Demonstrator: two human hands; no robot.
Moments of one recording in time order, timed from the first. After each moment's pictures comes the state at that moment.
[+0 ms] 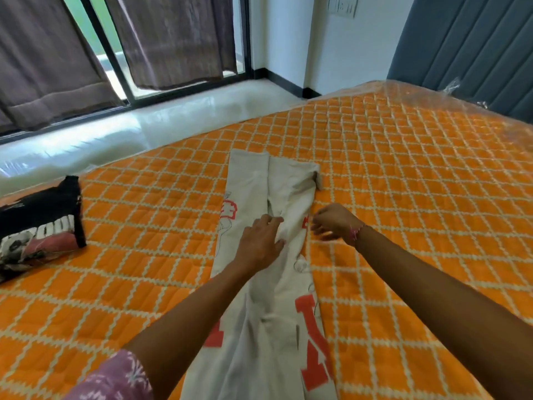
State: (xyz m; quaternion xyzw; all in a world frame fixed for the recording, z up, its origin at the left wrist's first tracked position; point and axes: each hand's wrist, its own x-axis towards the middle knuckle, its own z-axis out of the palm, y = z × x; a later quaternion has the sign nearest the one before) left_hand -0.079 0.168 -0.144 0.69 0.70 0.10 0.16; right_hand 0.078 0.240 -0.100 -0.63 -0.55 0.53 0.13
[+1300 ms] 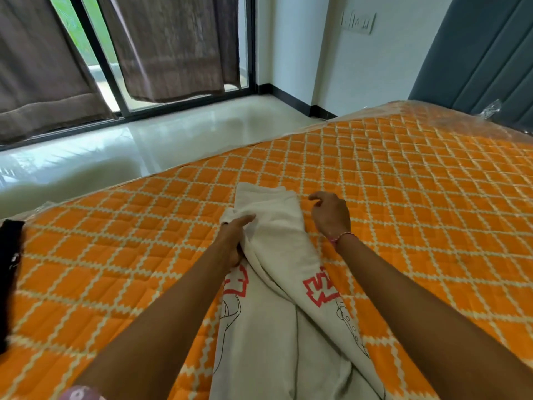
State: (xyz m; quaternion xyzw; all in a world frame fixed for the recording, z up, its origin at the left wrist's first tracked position) left_hand -0.198 0.339 -0.178 0.10 0.60 0.51 0.61; right_hand -0.029 0.414 -0.162 -0.63 -0.68 0.24 0.28
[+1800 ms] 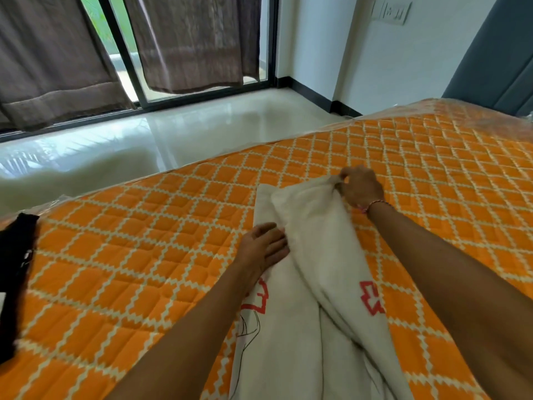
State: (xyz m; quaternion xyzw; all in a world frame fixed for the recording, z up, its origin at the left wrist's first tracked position) left_hand -0.199 0.334 -0.194 0.13 0.52 0.58 0.62; right_hand -0.036 0.513 -0.169 -0.62 -0.77 0.09 0.14
